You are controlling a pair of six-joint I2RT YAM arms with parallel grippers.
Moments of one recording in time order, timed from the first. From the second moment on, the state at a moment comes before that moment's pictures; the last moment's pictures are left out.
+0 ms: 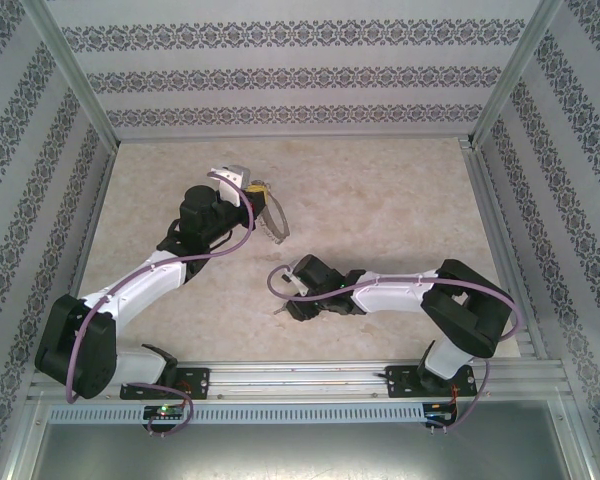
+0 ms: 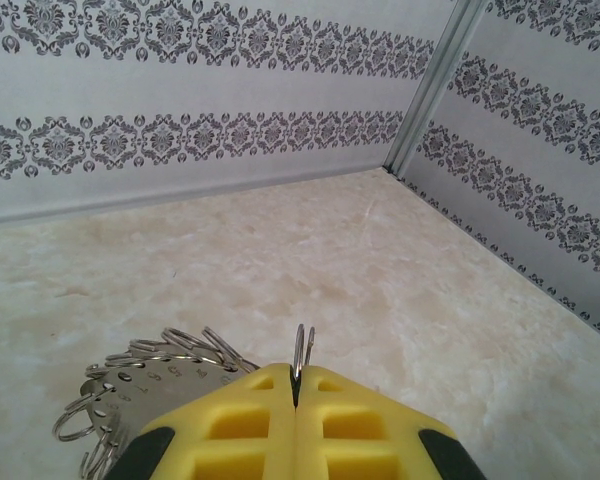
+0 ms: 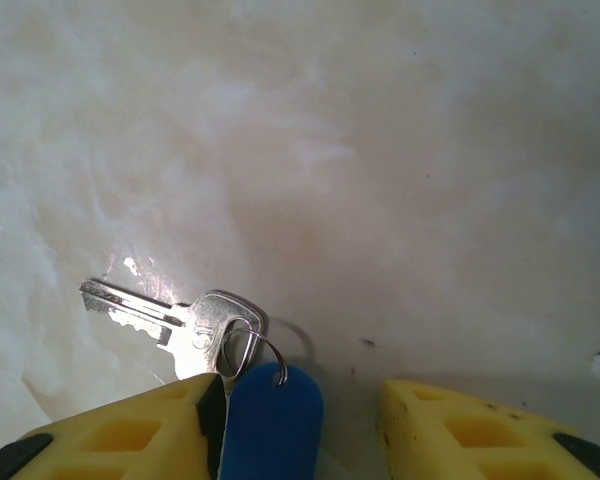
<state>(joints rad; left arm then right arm) -0.40 1.32 0.80 0.34 0.24 -0.22 0.96 1.62 0.74 -0.14 -0.09 0.25</state>
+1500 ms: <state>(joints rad) -0.40 1.35 0.82 0.35 0.27 -0.24 0.74 1.40 0.56 -0.05 0.00 0.44</state>
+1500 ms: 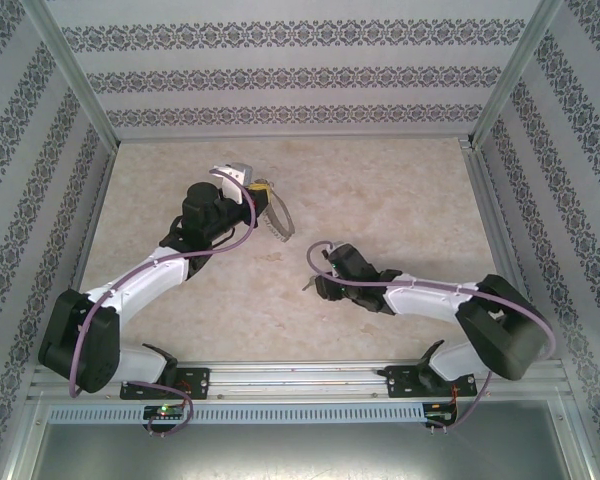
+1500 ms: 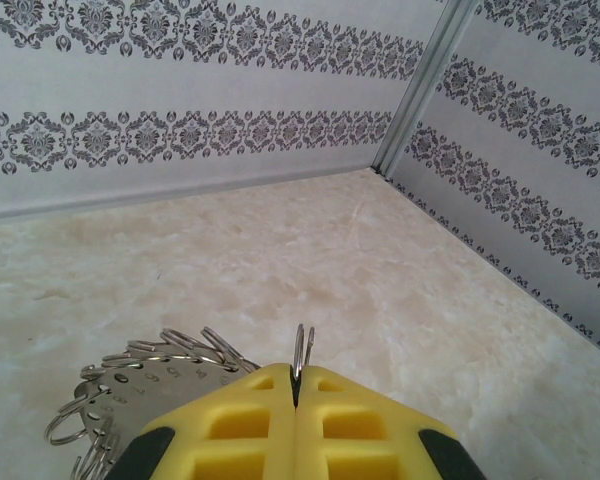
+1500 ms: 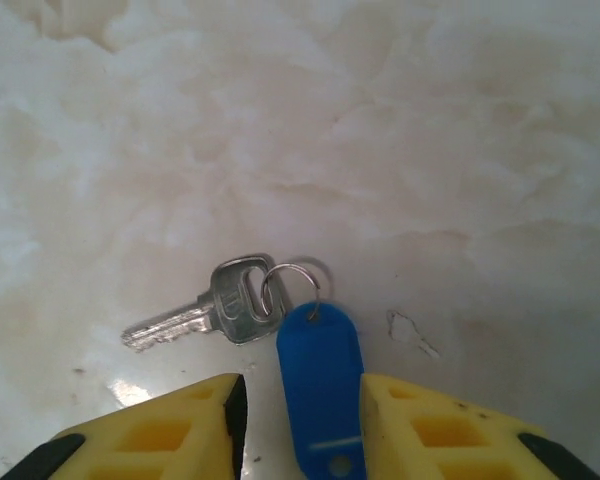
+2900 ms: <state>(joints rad) -0.40 1.35 0.82 0.35 0.27 -0.24 0.63 1.62 0.68 0.01 -0.26 0.34</state>
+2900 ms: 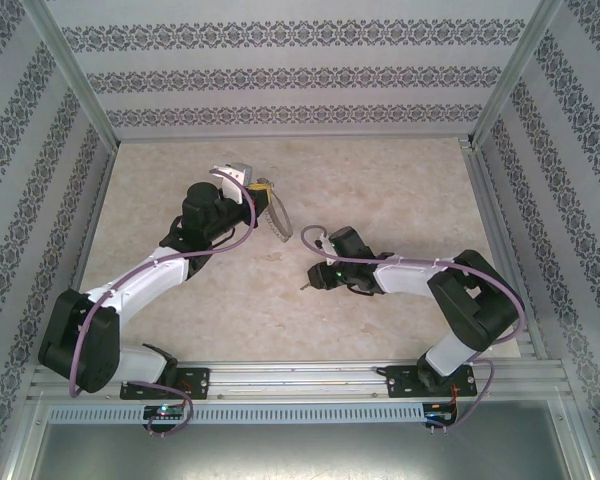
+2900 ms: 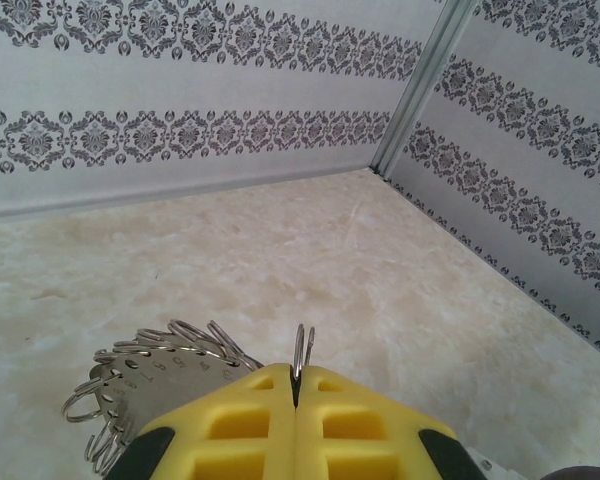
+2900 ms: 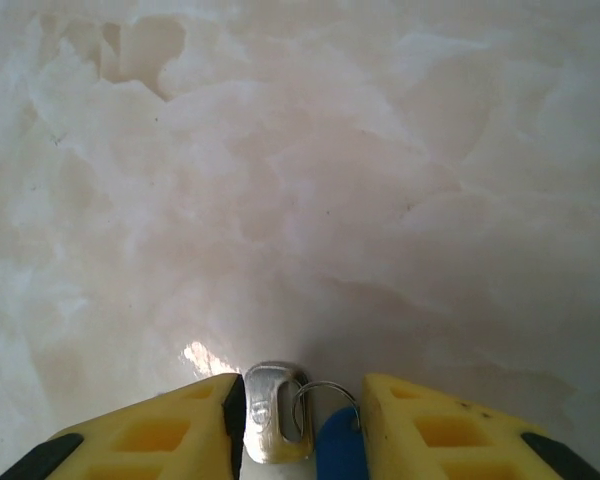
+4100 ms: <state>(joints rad) -0.40 1.36 0.82 0.37 0.29 -0.26 0.75 1.56 0.68 -0.15 -0.02 0.31</state>
